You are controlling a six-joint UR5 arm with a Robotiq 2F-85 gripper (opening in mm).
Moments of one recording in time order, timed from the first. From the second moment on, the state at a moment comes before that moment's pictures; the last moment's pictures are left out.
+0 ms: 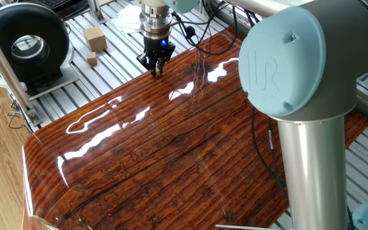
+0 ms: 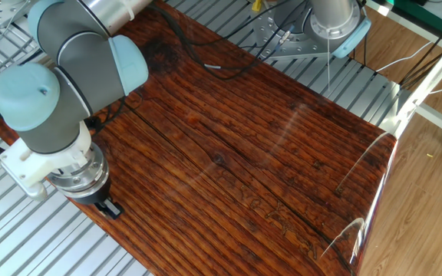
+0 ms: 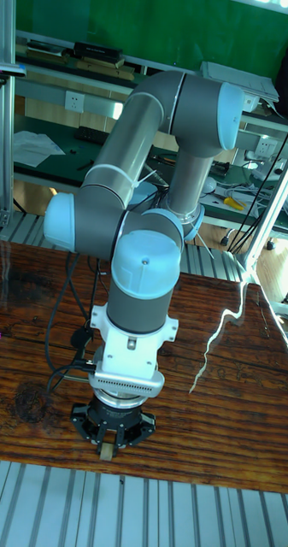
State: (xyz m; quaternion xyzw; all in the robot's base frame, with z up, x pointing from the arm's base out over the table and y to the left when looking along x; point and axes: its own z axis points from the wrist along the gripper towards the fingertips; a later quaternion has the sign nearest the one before) arm 0.723 0.000 0.004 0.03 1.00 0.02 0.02
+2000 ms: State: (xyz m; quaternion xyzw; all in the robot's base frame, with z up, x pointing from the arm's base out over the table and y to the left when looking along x) arm 0.722 0.014 0.003 0.04 1.00 0.02 0.01
